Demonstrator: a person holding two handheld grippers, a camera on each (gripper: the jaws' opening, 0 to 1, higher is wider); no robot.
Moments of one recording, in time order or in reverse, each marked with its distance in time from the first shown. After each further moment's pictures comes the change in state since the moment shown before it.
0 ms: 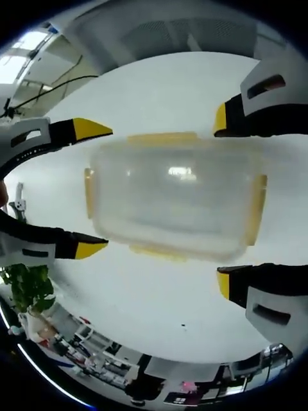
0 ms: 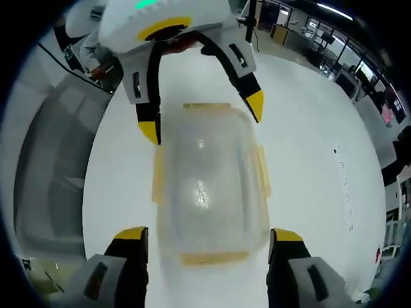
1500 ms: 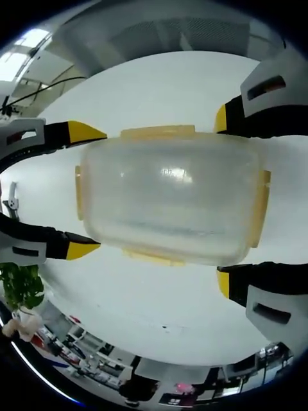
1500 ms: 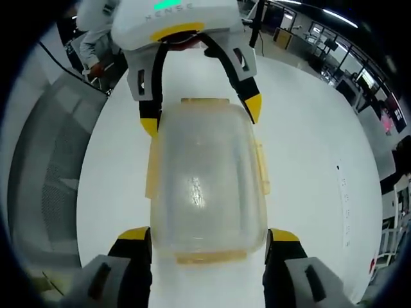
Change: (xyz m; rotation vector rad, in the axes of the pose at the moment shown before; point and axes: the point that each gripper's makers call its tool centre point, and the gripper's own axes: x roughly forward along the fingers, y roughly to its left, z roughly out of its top) left arm -0.011 -0.001 -0.046 -0.018 0.034 -0.006; right arm 0.017 0.003 0.038 -0.037 -0.005 -0.020
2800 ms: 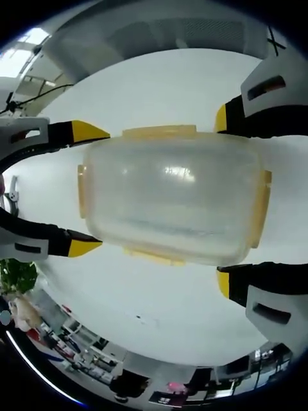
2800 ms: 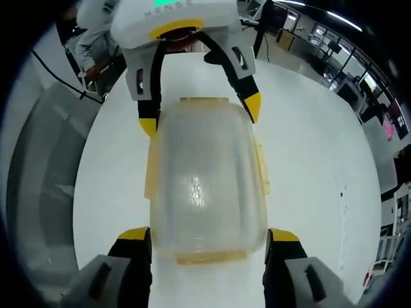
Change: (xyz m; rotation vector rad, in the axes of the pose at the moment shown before) left arm -0.014 0.019 -0.051 -0.032 -0.027 0.014; right arm 0.021 -0.013 0.051 -0.018 0.007 0.000
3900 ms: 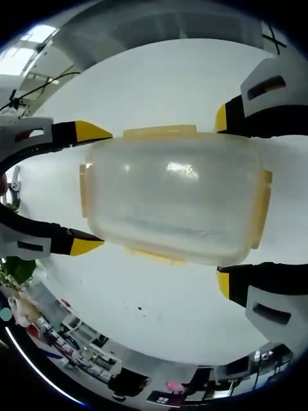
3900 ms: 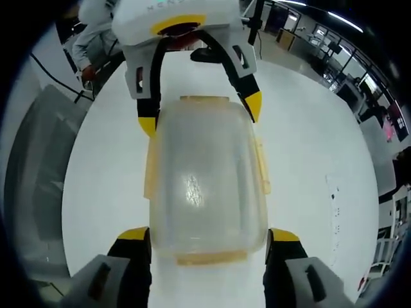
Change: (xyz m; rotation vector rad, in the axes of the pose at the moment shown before) left arm 0.009 0.039 0.007 -0.009 -0.019 0.006; right arm 0.001 -0.041 -0.002 -0.011 0.009 -0.011
